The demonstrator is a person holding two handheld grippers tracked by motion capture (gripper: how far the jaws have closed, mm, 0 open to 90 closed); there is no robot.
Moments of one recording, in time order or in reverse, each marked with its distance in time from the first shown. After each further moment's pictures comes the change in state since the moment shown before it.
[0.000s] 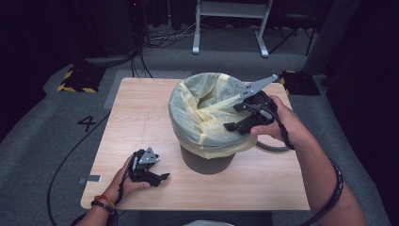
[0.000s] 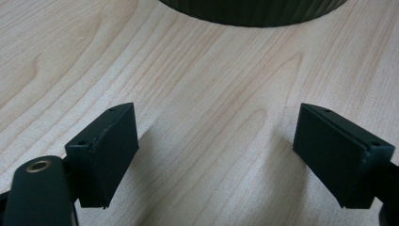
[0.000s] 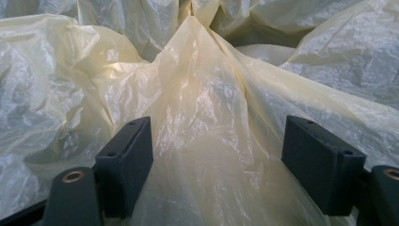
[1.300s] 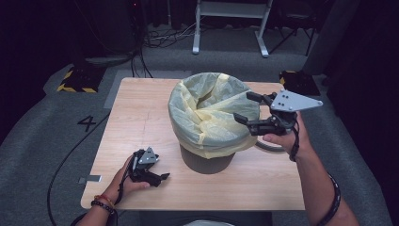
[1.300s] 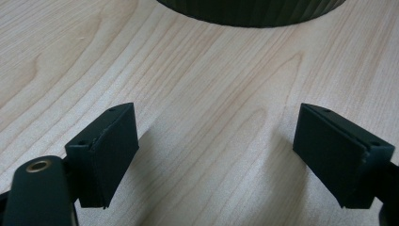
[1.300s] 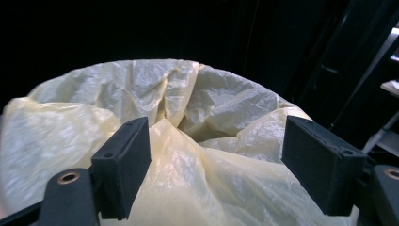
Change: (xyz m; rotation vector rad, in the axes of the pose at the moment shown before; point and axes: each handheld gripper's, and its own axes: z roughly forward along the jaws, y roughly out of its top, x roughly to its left) left arm 0.000 0.000 0.000 0.000 0.000 0.000; right arm 0.012 -0.046 -0.031 -0.568 -0.174 -0.065
